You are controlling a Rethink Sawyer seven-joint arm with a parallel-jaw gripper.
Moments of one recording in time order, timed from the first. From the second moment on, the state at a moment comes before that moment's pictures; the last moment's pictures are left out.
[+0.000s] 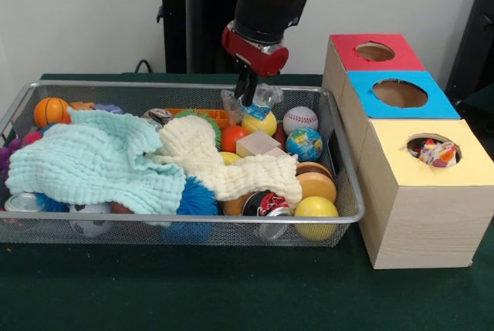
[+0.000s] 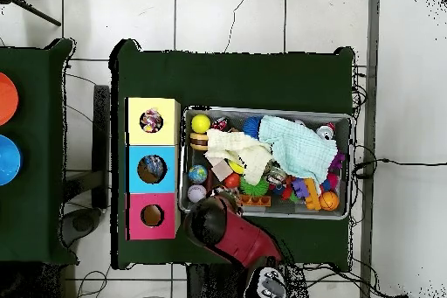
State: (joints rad) arm -0.02 -0.56 -0.26 2.08 0.37 0.03 2.06
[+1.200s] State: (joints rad) arm 0.12 -0.62 -0.40 2.03 0.37 0.29 2.06
